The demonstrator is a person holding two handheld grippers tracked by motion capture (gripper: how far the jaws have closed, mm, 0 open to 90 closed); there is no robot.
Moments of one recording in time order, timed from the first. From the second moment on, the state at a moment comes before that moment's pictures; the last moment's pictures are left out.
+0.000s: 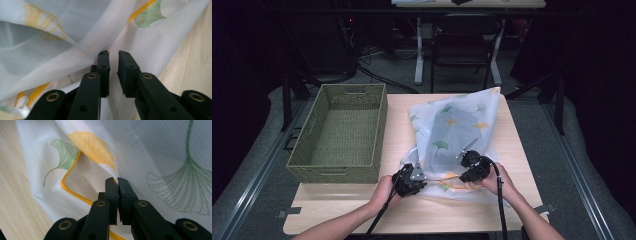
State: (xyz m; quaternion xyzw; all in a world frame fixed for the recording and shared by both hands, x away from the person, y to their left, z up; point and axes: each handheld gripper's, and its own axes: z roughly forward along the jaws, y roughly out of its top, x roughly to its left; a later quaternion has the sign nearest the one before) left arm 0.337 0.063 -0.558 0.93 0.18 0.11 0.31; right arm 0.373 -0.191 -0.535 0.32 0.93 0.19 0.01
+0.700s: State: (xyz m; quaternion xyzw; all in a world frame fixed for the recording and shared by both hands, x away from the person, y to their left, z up) left arm 0.341 0.083 -0.539 0.90 0.23 0.09 0.35; right arm 0.372 -0.195 -0.530 0.30 0.93 0.19 -0.03
